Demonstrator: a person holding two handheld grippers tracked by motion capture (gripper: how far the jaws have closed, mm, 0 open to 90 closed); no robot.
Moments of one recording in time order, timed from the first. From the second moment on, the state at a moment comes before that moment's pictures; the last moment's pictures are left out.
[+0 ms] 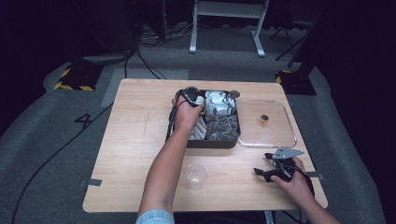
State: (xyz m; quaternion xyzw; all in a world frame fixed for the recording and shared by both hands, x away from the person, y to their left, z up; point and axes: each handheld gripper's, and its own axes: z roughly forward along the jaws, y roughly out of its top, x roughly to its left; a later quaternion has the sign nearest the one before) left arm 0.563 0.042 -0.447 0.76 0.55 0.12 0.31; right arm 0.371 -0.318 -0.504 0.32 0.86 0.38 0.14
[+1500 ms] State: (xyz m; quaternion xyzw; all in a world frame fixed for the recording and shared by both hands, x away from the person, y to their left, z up) left arm 0.550 0.041 -0.396 0.80 0.49 0.17 0.30; right arm 0.371 -0.318 -0.504 0.32 0.86 0.38 0.14
